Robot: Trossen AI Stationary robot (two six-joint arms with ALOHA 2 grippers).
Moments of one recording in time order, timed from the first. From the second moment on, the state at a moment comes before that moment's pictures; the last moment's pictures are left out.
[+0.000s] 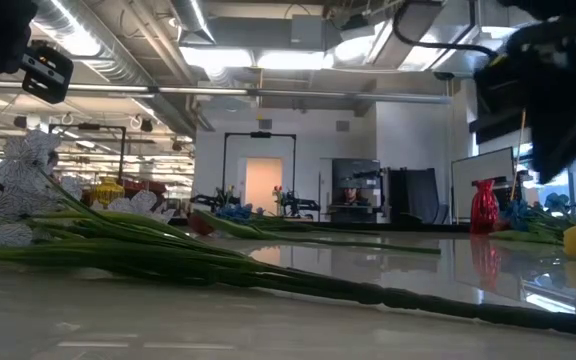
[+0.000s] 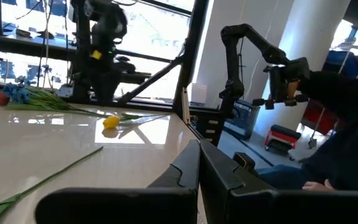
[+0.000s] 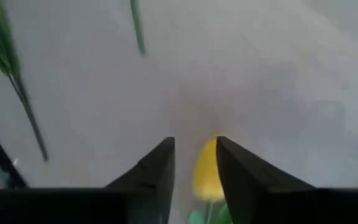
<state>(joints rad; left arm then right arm) -0.69 0.17 0.01 0.22 -0.38 -0.20 0.33 1.11 0.65 -0.63 -0.02 1.20</state>
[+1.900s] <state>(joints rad) -0.69 0.17 0.01 0.22 -0.38 -0.20 -0.47 1.38 1.00 -1.24 0.29 1.05</state>
